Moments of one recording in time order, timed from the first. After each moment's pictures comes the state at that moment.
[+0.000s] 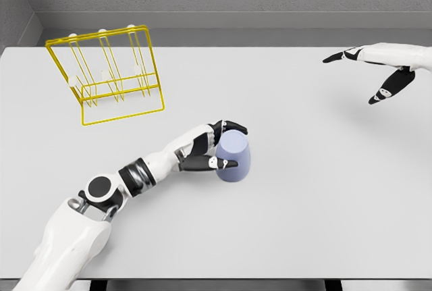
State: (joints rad) left arm -0.22 0.23 -0.47 -1.49 0.39 -0.01 -0.53; right arm -1.06 -0.93 1.08 -1.07 -0.15 -0.60 0.61
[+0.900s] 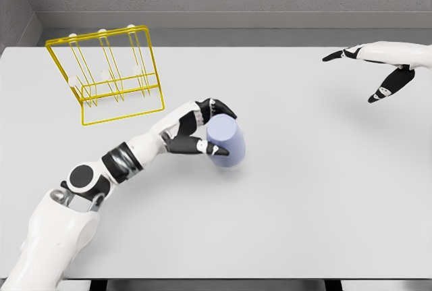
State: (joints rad) left arm -0.24 0.26 -0.38 -1.60 0.41 -0.01 -0.54; right arm -1.07 -0.92 1.08 -1.07 -0.15 -0.60 0.61
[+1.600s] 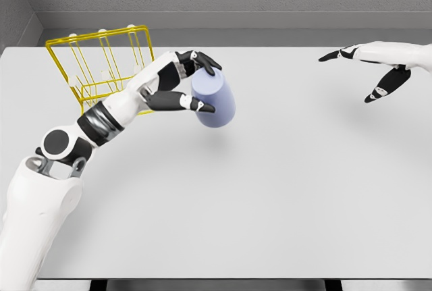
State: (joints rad) left arm -0.36 0.27 -0.30 -1.63 0.42 0.00 -0.54; right arm -1.07 -0.91 1.08 -1.07 -0.15 -0.60 0.61
